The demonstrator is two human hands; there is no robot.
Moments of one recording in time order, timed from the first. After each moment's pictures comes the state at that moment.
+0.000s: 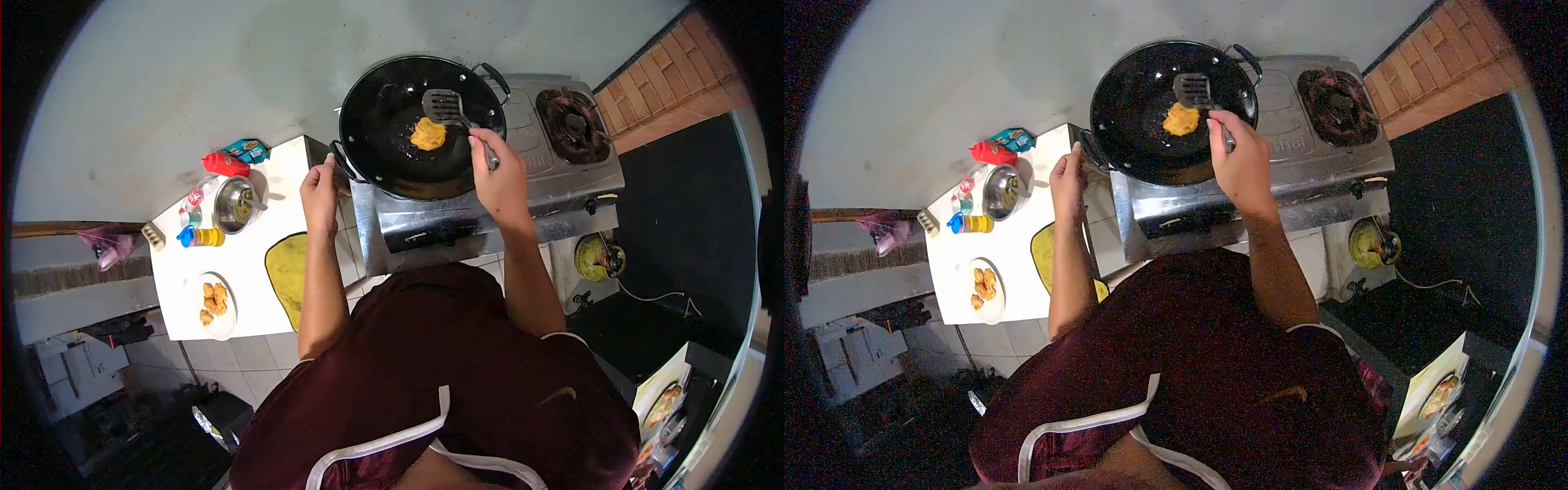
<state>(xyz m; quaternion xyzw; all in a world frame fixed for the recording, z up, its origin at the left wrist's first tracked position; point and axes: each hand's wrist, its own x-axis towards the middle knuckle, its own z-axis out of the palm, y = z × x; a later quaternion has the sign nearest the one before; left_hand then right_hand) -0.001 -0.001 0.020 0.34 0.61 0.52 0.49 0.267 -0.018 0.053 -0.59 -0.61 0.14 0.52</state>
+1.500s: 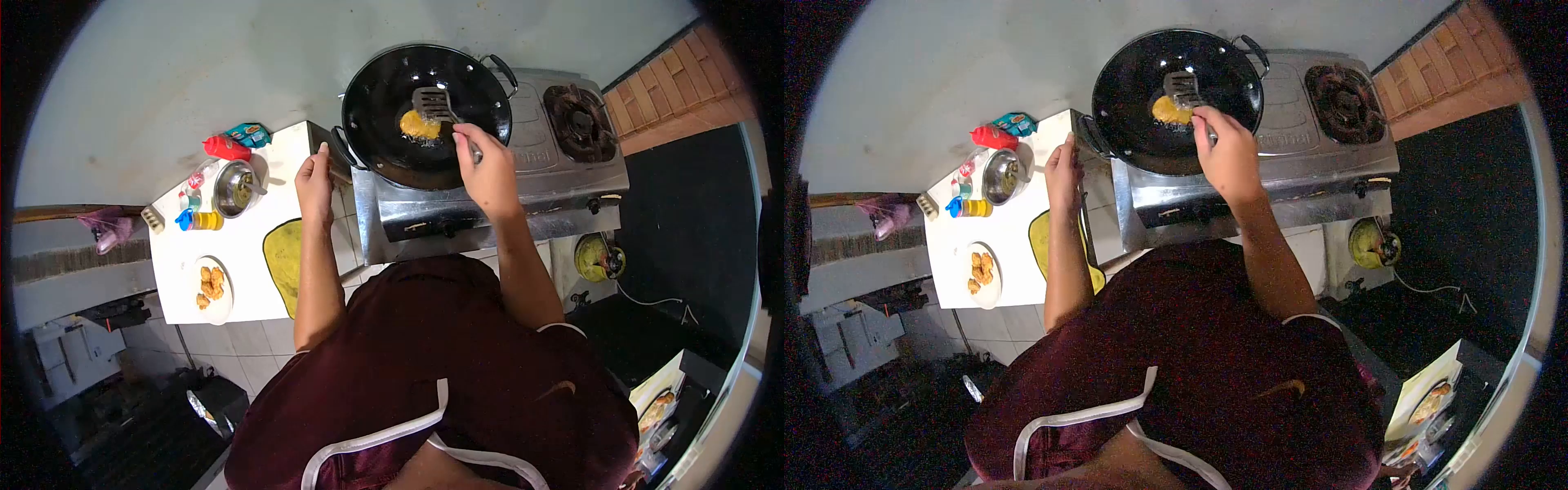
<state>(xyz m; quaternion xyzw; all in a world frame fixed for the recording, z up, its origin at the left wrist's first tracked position) -0.008 -0.006 0.017 0.31 0.61 0.54 0.48 0.255 -0.016 0.046 -0.57 -0.65 0.15 0.48</state>
